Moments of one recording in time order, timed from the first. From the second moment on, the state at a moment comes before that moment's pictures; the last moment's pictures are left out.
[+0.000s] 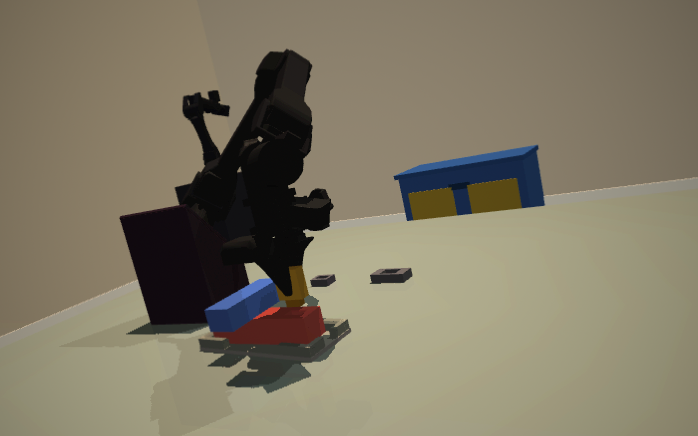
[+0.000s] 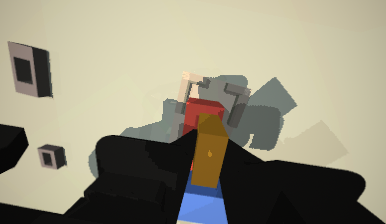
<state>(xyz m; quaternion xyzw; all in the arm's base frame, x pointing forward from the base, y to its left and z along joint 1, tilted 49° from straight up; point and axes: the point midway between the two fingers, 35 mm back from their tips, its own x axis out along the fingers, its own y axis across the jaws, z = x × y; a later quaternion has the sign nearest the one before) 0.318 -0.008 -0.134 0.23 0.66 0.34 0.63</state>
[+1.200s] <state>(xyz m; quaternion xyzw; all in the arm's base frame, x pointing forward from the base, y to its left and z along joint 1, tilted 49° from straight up) 0.313 0.002 -0.143 0.23 0.67 0.34 0.62</state>
